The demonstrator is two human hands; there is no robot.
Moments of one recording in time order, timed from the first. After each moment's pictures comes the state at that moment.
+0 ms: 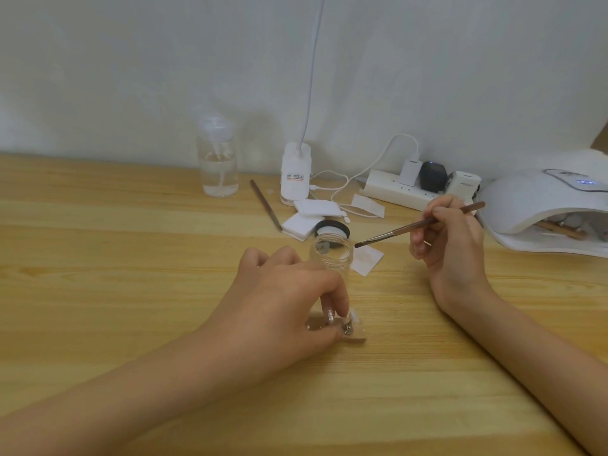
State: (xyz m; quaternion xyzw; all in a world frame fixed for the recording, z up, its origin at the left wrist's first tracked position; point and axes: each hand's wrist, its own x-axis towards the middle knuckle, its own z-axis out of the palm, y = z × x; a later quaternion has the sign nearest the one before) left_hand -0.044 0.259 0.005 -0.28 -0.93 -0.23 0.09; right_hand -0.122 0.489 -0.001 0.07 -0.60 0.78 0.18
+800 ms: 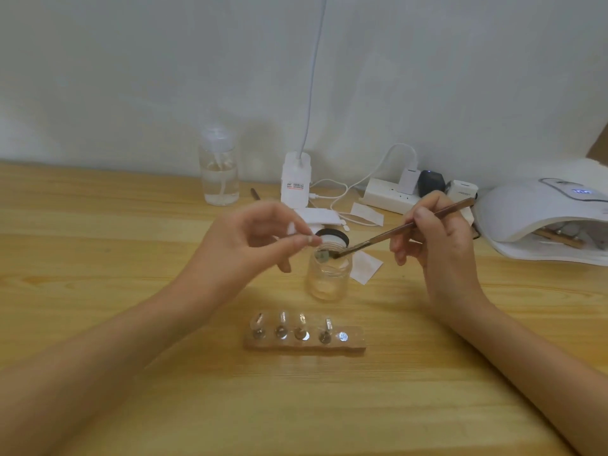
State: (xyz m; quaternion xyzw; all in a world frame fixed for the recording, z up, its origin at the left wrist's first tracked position) left_hand -0.083 0.233 0.022 -0.20 -0.75 -0.62 0.07; right_hand -0.116 0.479 0.007 0.18 -0.68 0.69 0.18
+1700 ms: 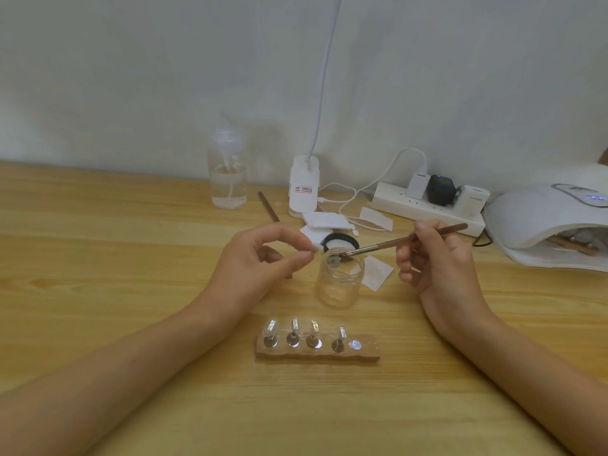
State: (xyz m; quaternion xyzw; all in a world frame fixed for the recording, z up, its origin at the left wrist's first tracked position) left_hand -0.097 0.234 -0.007 -0.14 -0.75 -0.65 0.09; right_hand -0.110 0.467 -0.001 0.02 -0.62 0.78 0.11
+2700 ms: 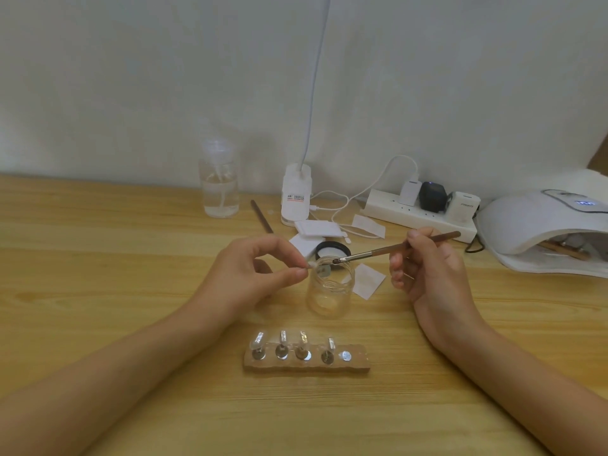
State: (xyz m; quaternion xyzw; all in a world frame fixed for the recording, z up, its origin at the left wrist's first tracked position) left_hand -0.103 0.232 -0.005 -0.13 -0.80 -0.59 0.04; right_hand -0.109 0.468 0.000 0.02 -0.60 0.79 0.12
